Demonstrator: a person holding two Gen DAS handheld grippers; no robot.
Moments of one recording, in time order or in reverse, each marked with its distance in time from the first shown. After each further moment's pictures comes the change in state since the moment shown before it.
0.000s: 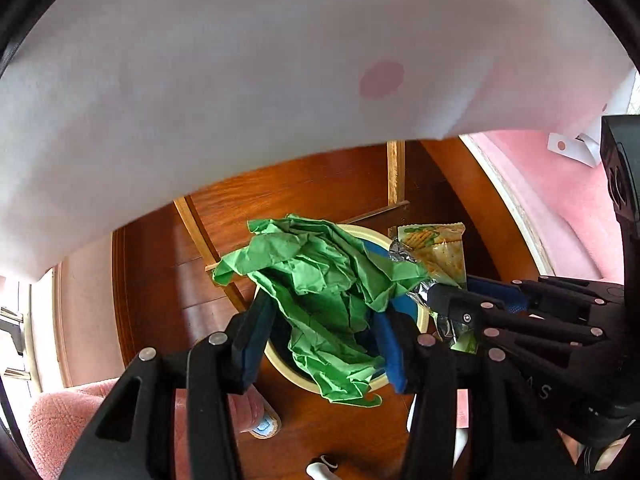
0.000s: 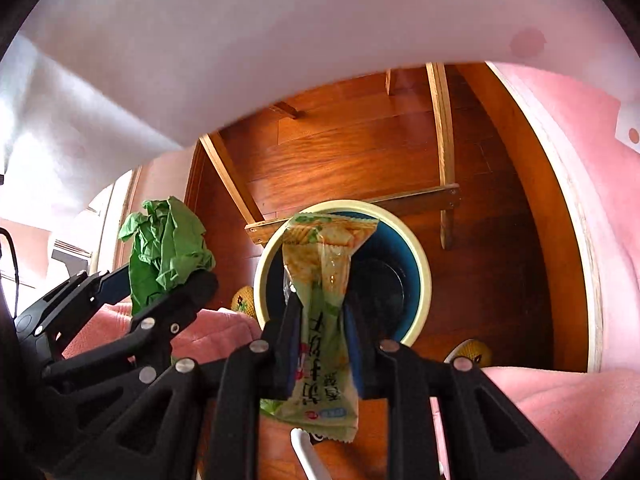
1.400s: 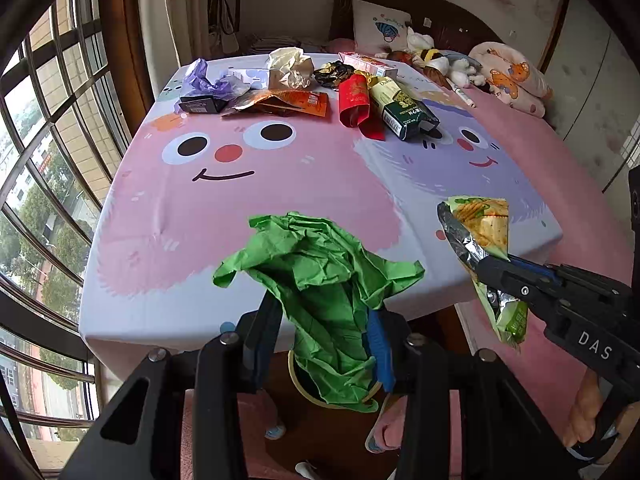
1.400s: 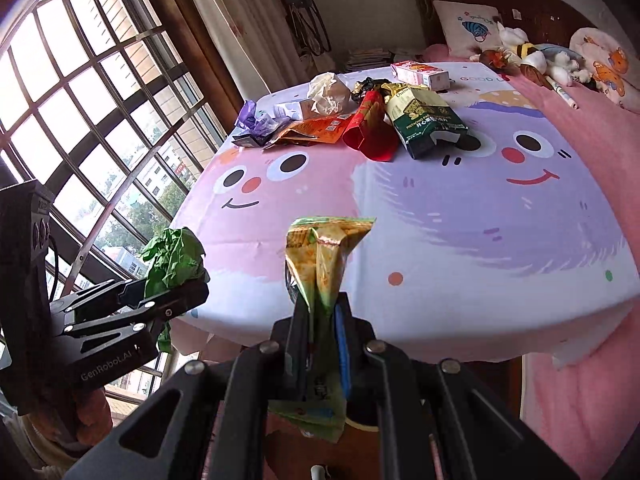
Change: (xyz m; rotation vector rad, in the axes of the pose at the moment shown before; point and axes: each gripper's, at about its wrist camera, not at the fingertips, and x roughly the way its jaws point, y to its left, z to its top) left arm -0.252 0.057 0.095 -0.132 -0.191 -0.015; right arm -0.257 0.100 0.075 -0.221 -0.288 0.103
